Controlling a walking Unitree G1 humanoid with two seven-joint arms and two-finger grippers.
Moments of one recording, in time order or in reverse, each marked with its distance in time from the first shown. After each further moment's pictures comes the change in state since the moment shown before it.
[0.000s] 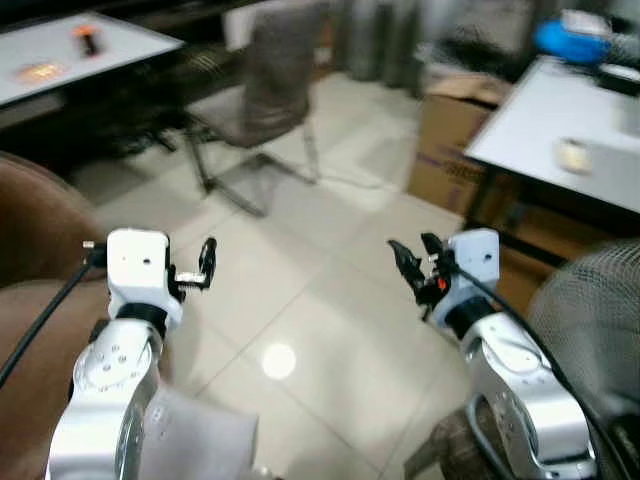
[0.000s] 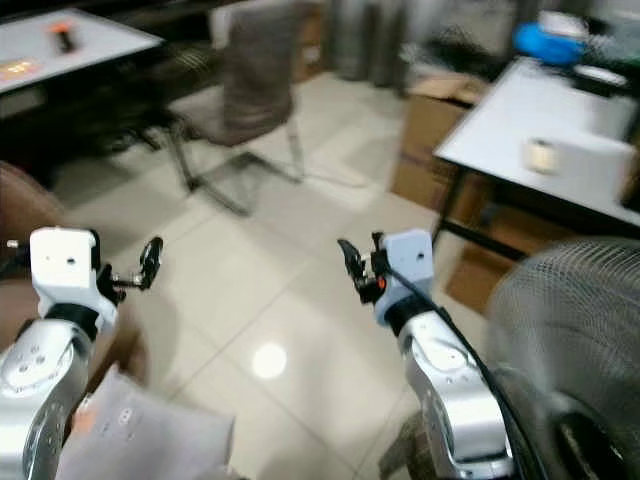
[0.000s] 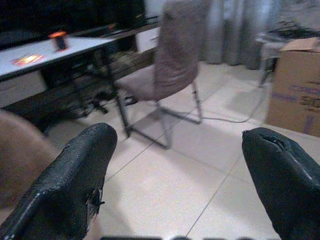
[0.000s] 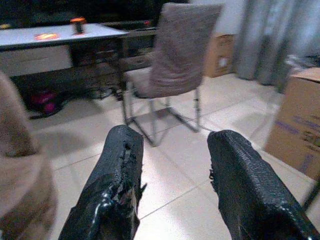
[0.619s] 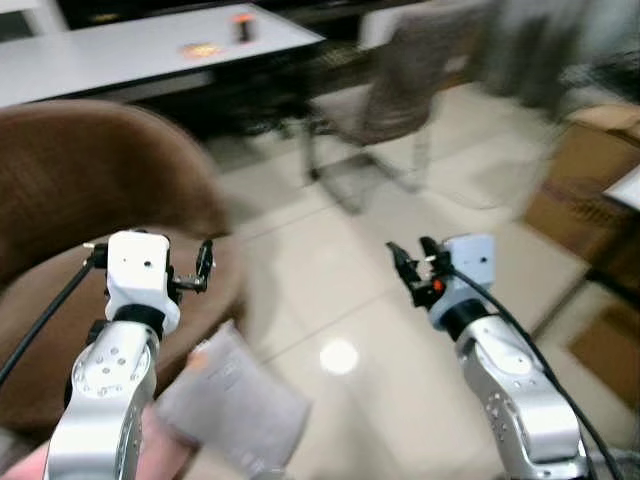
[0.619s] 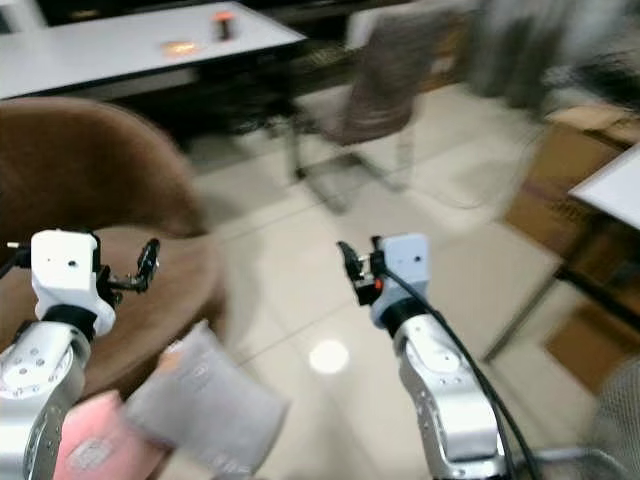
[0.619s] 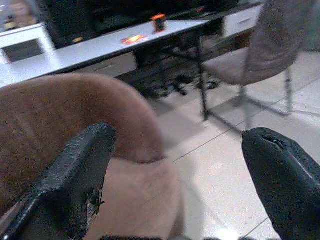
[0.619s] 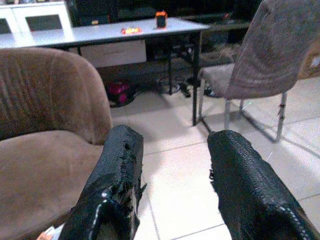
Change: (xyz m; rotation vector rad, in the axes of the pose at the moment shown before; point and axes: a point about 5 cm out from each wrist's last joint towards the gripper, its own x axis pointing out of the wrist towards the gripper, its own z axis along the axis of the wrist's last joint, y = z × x) left arm 0.000 0.002 -0.003 0.040 0.000 0.006; right arm 0.001 -0.005 -0.009 0.023 0.026 -0.059
